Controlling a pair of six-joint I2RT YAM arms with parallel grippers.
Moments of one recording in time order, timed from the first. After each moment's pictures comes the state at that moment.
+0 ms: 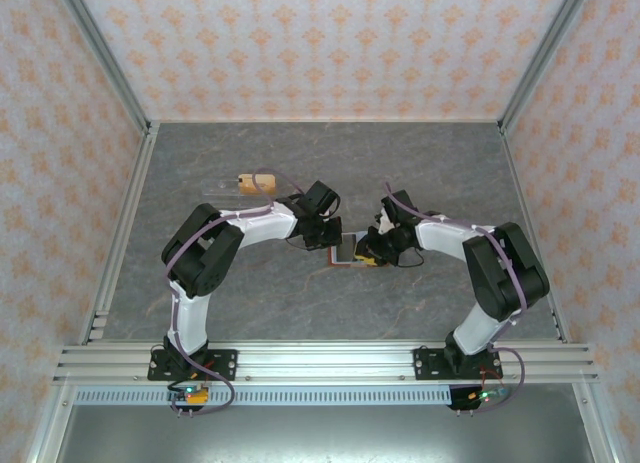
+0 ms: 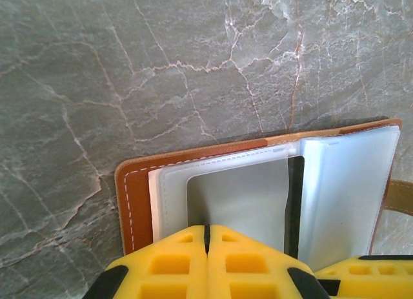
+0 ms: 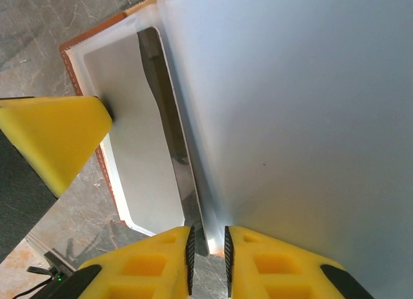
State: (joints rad) left arm -0.64 1.99 1.26 -0.36 0.26 -0.84; right arm 0.40 1.65 0.83 -0.37 -0.56 0.75
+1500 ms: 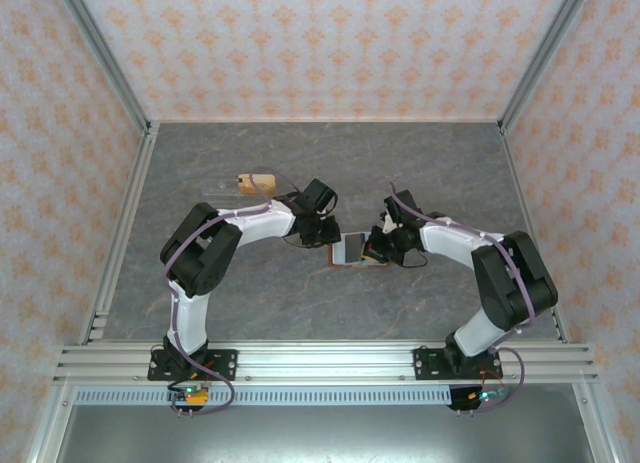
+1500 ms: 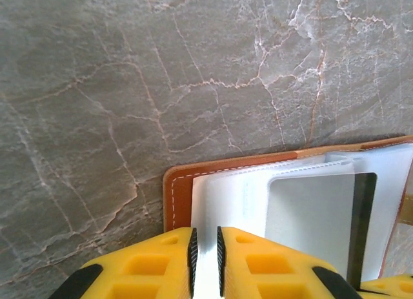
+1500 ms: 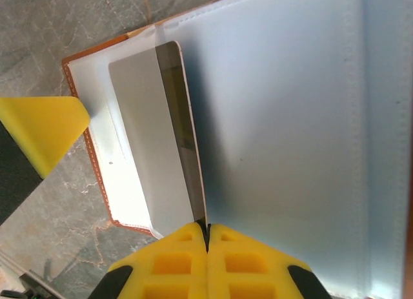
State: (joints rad) left arm -0.62 1.98 1.27 -0.39 0.24 -0.83; right arm 0.40 1.58 0.81 -0.42 -0.44 0.73
